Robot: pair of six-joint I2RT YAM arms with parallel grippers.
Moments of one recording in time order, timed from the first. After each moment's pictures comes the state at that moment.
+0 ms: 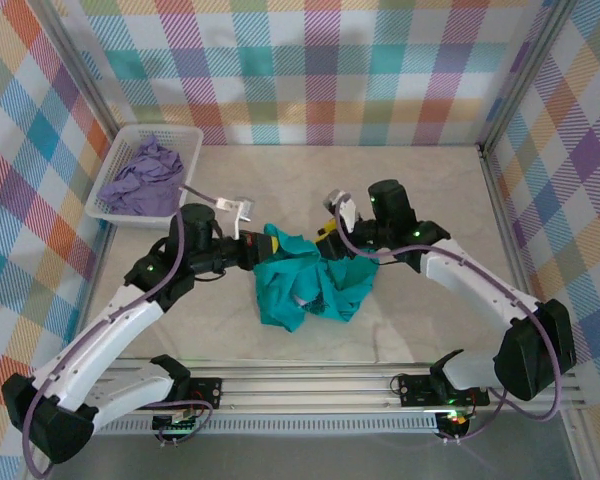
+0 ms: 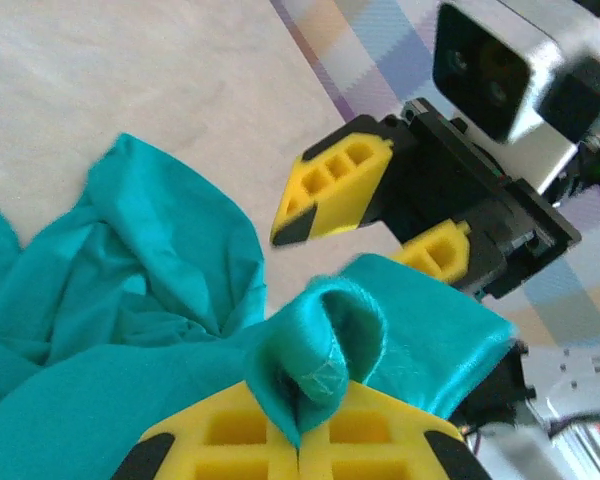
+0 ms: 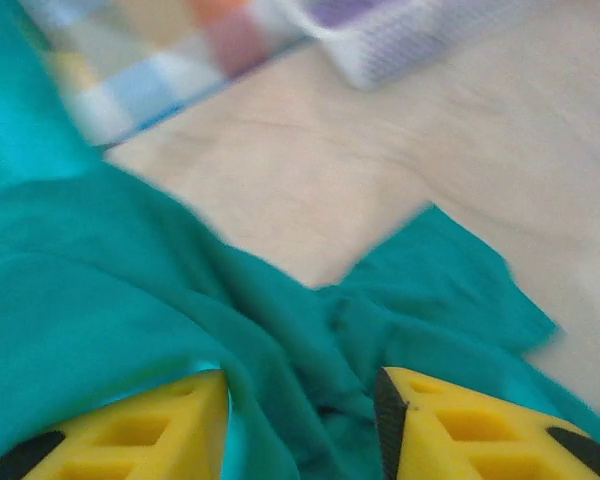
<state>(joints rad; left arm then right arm) -0.56 0.98 0.96 -0.43 0.38 -0.53 0.55 1.33 1.08 -0.38 -0.60 -0.05</state>
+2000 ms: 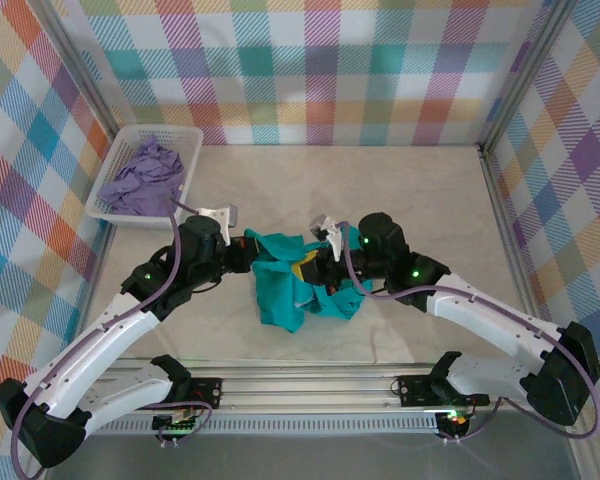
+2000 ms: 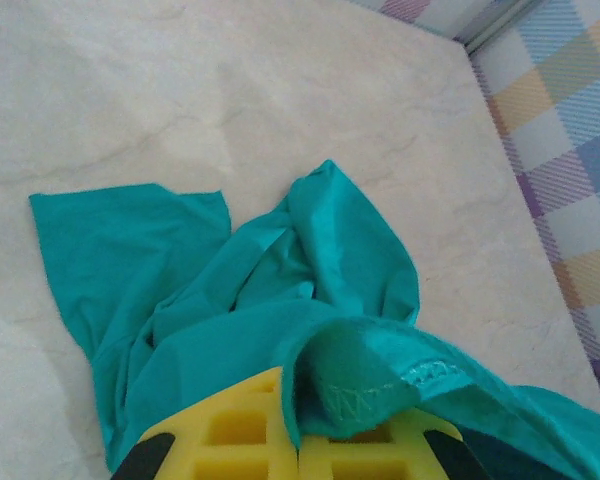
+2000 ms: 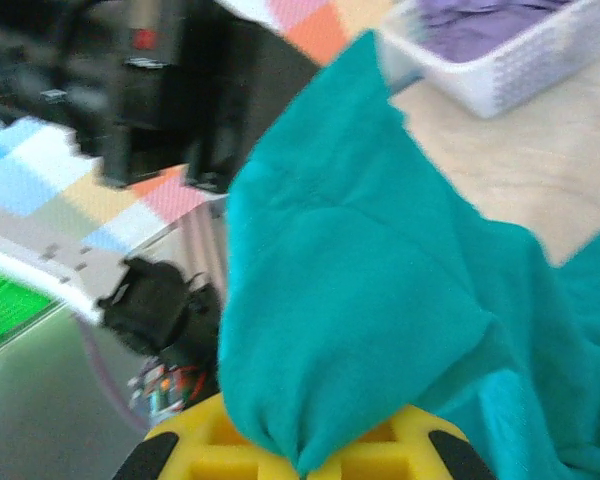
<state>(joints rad) -0.63 0.94 0.95 -0.59 0.00 -0.62 0.82 1.16 0.89 -0.10 -0.65 0.25</state>
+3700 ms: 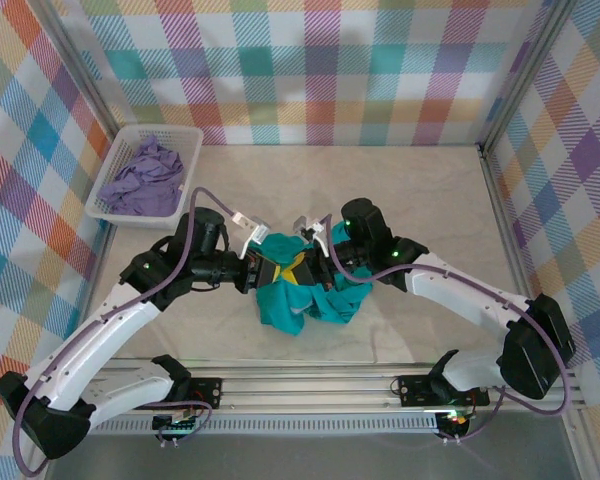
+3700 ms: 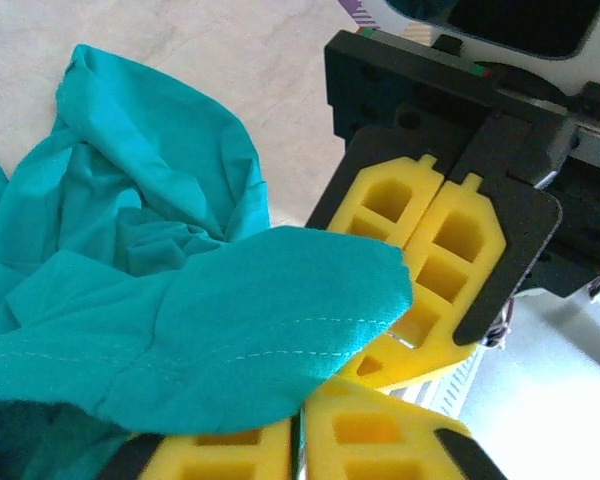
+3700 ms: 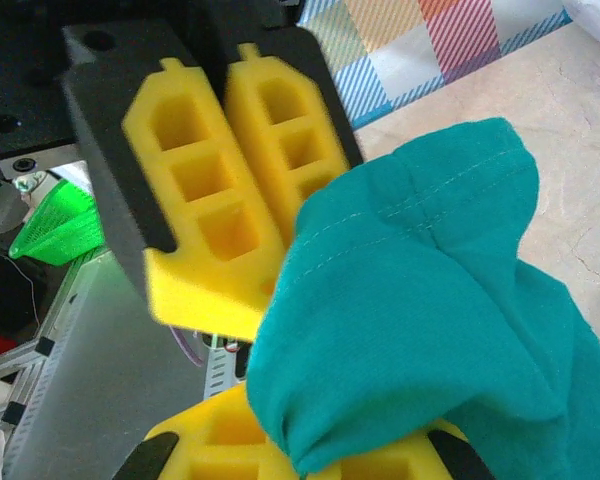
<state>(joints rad) -0.63 1.00 1.06 -0.74 0.49 -0.24 0.77 1.33 0.99 -0.14 -0.89 0.13</state>
